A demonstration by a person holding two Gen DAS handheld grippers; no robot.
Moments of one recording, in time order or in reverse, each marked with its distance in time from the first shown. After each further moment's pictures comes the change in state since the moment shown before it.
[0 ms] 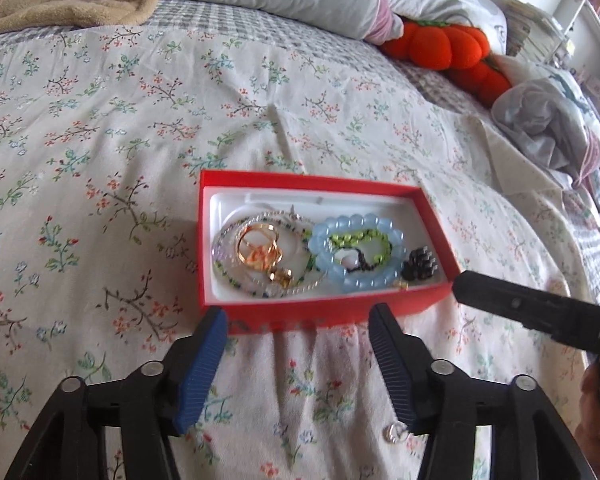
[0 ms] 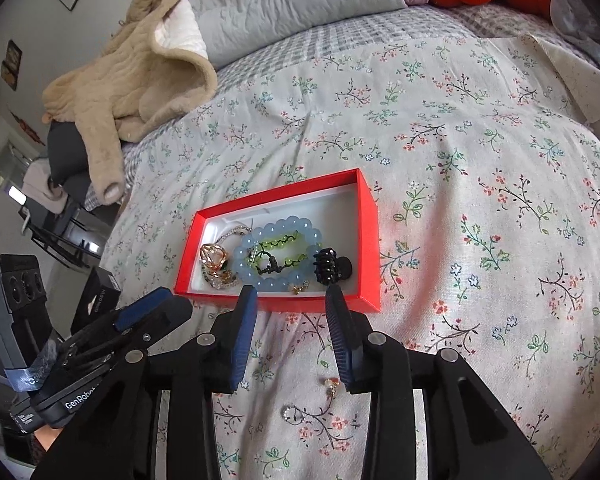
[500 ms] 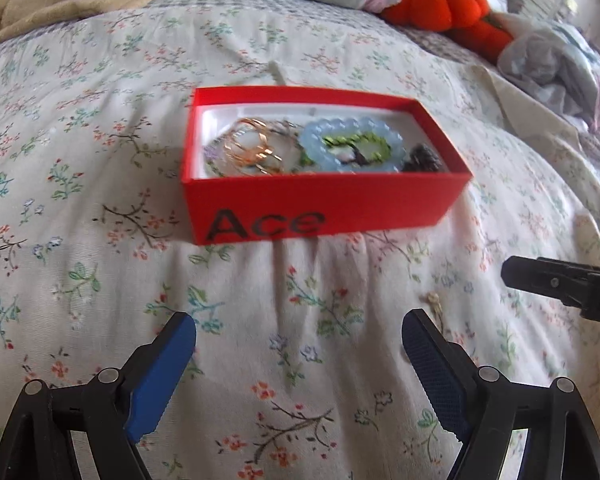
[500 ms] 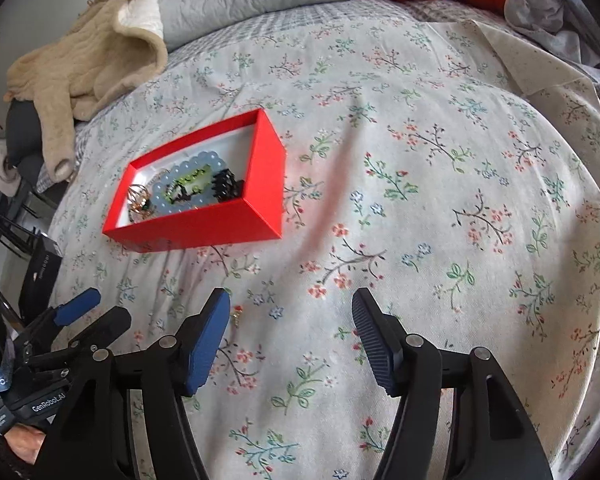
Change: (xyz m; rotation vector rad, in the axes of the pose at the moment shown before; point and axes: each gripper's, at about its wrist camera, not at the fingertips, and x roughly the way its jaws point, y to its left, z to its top) left arm 0.008 -0.023 -0.062 0.099 0.016 0.091; right arm -0.013 -0.040 -0.055 -0.007 0.046 -0.213
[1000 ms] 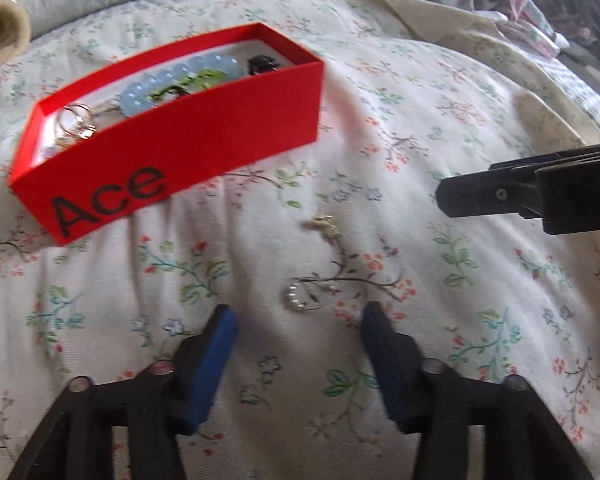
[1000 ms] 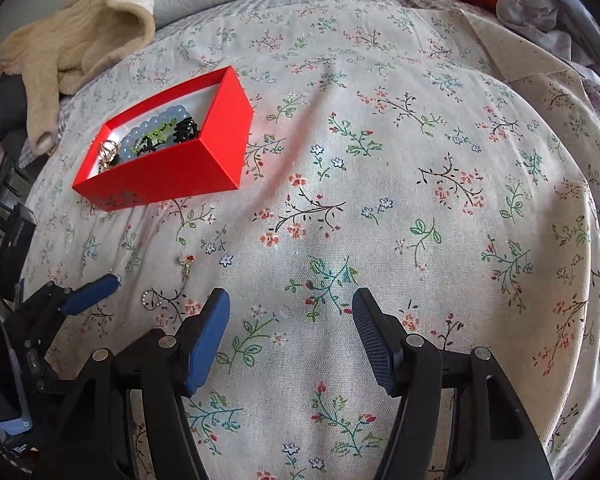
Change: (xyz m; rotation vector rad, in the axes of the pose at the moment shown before) left arm 0.023 -0.059 -0.027 0.298 0.059 -0.085; right arm 0.001 -0.015 -0.020 -0.035 0.035 -0.060
